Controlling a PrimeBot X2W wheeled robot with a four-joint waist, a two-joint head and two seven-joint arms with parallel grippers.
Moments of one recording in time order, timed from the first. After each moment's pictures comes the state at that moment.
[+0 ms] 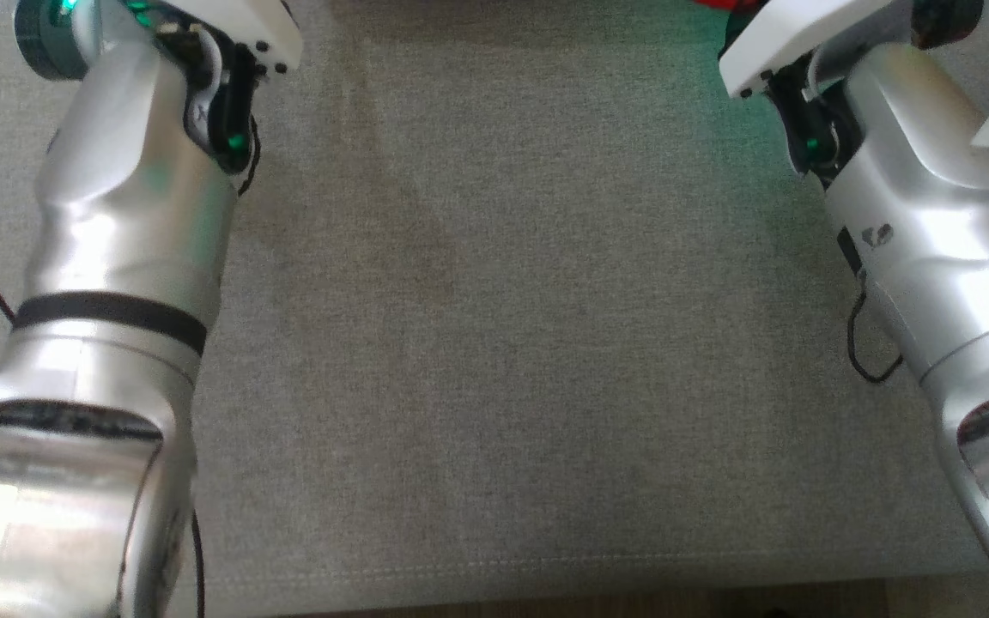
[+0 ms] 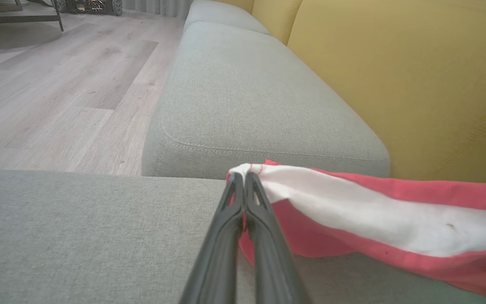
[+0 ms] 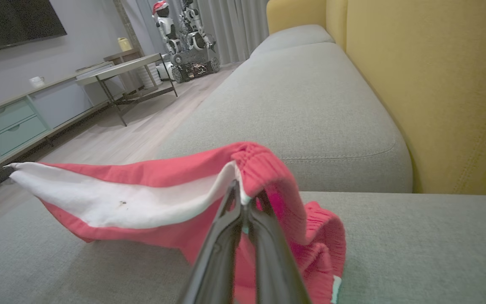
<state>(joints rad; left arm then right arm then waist) -1.21 0.02 -0.21 1.13 -0.35 -0.07 -0.26 -1.18 -0.13 0.58 1.04 0.64 0.13 -0.25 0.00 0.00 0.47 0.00</state>
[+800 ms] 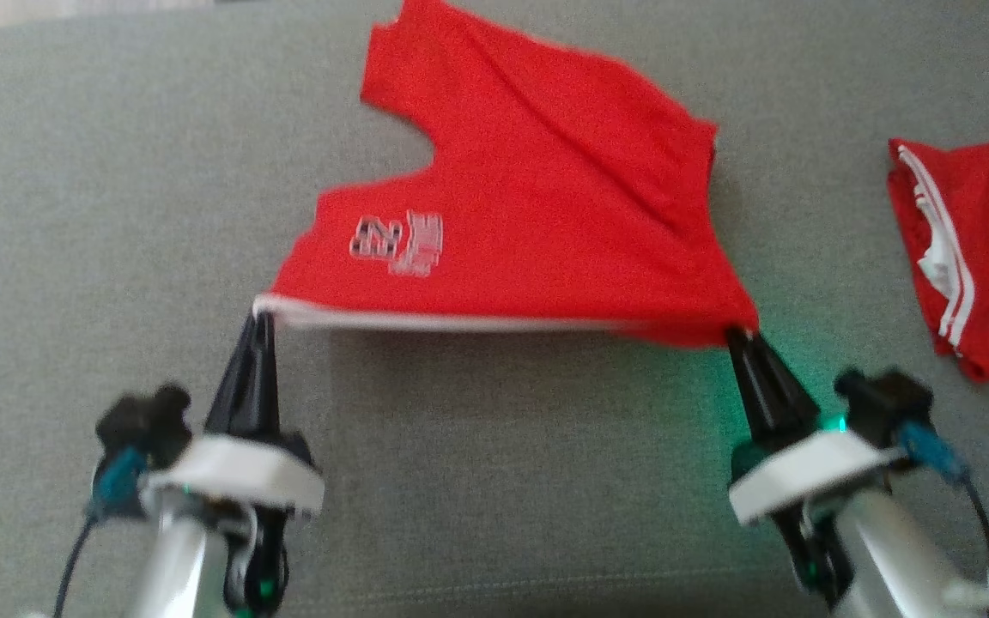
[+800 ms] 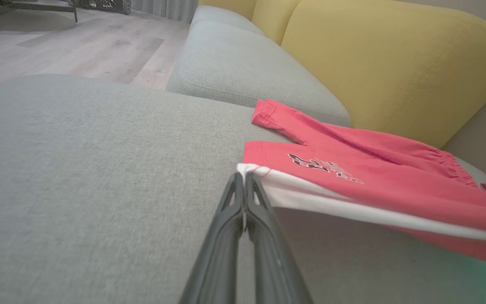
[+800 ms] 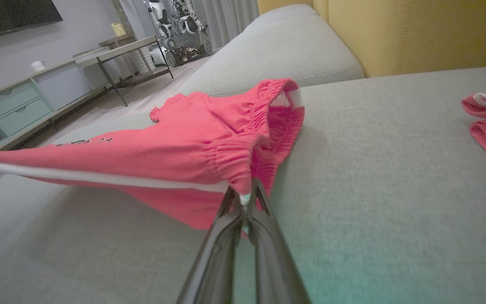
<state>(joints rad) -0.15 0.04 -0.13 0.28 -0.30 -0.03 -0.26 -0.21 -0.17 0.31 0.41 0.36 0.13 -0.25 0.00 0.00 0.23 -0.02</state>
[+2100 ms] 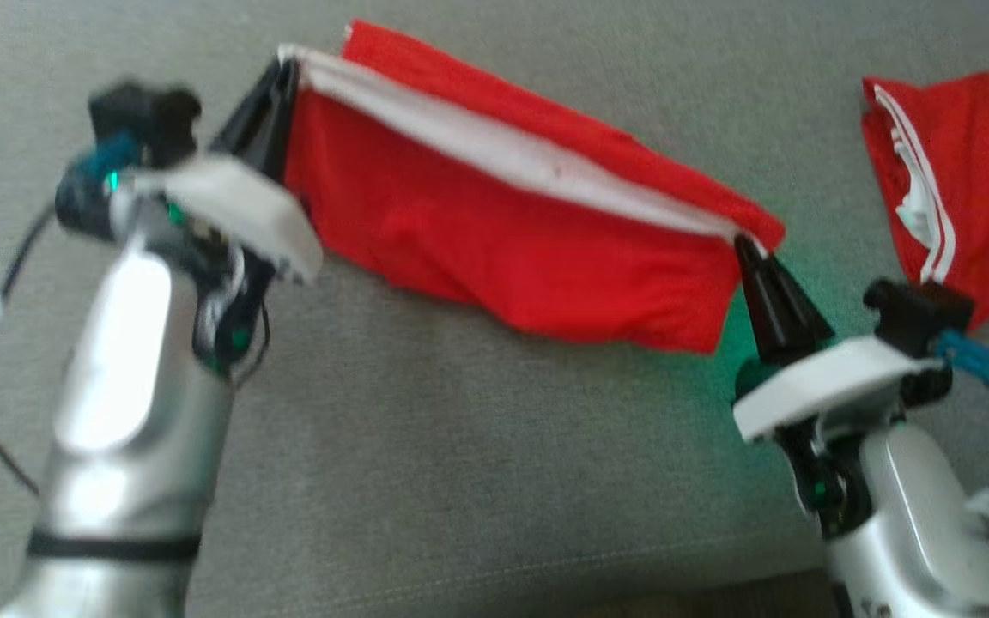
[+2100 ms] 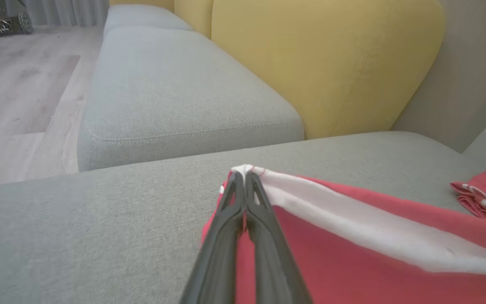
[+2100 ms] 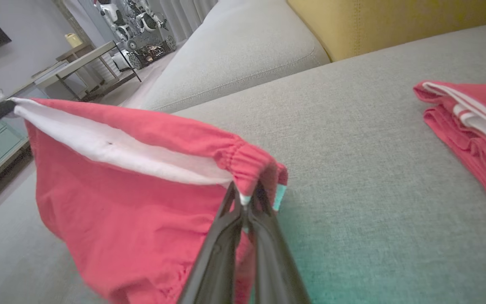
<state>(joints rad) -0.59 0.11 -0.22 0.31 -0.28 -0.08 0.05 -0.21 -0.06 0.15 0.15 0.38 0.13 0.06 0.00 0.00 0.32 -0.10</state>
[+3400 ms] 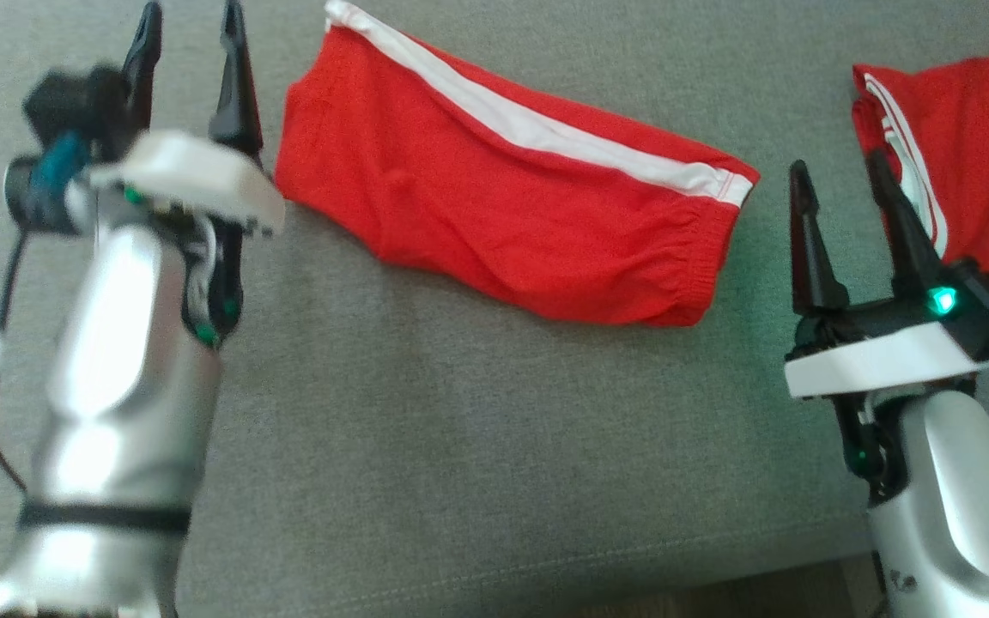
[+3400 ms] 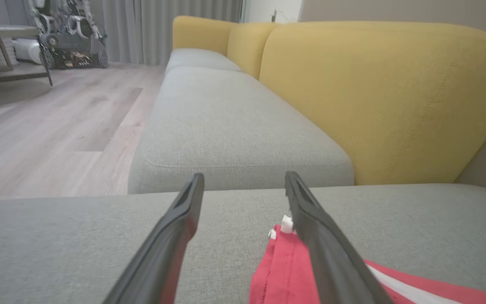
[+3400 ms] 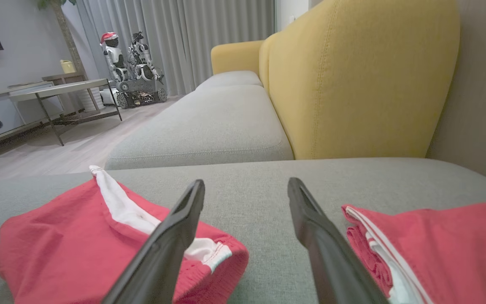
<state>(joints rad) -0.74 0.12 -0.24 0.58 -0.31 0.06 -0.25 -0.29 -0.10 0.08 0.16 0.19 0.13 -0.19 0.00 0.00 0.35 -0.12</state>
